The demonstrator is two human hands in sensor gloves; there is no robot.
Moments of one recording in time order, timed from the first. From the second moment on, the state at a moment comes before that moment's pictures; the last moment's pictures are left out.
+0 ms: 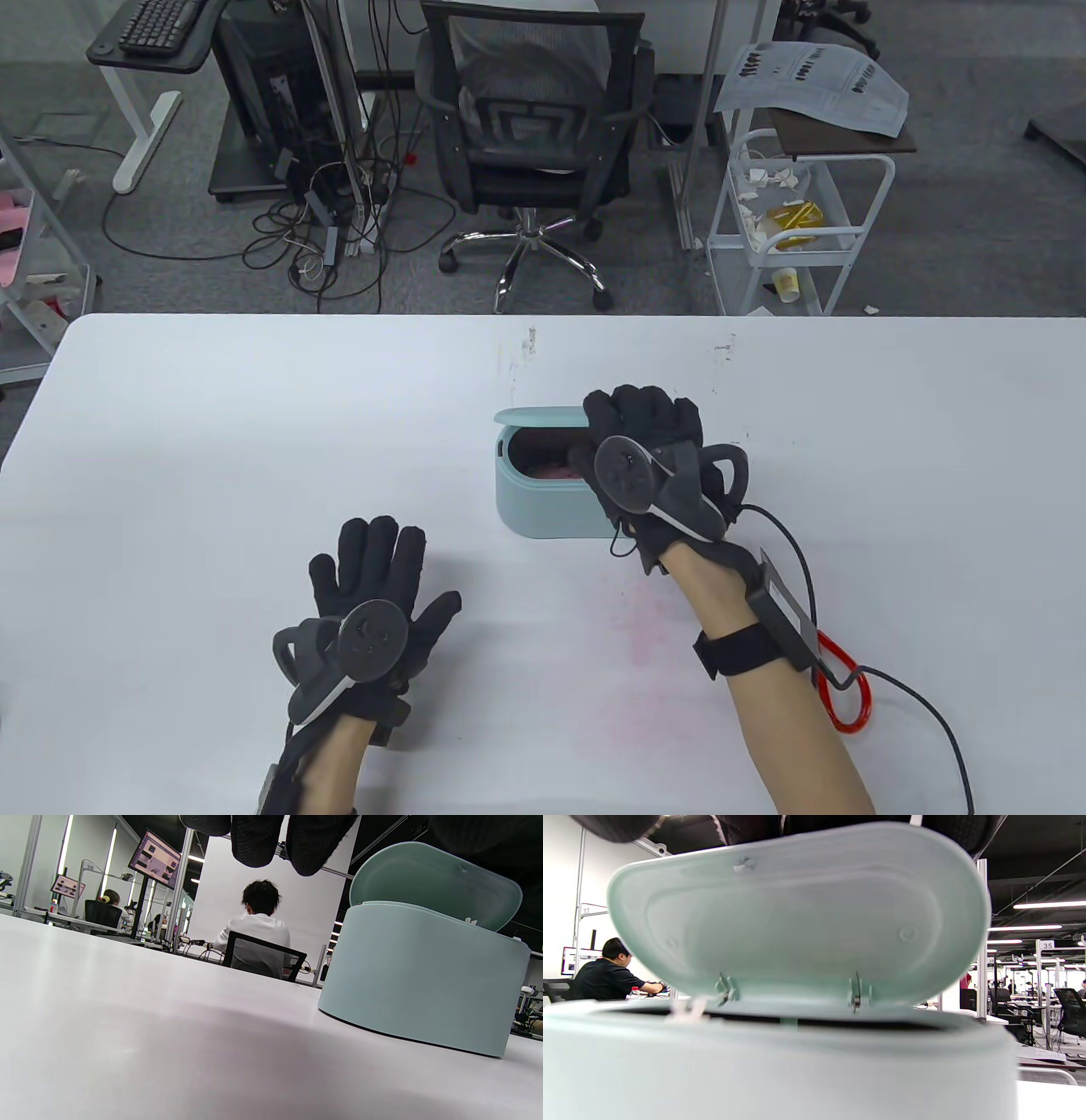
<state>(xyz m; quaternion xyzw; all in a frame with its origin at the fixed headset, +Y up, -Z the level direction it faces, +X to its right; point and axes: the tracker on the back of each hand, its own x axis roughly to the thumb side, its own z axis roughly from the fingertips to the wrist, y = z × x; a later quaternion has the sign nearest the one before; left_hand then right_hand) -0.216 -0.728 -0.248 0.09 -0.05 0.13 0.99 0.081 -0.636 -0.358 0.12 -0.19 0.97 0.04</state>
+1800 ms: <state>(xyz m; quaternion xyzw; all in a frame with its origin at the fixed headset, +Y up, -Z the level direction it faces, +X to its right) -0.214 -0.728 -0.245 0.08 -0.05 0.13 0.99 0.070 -0.701 -0.325 0.12 -0.23 0.96 -0.05</state>
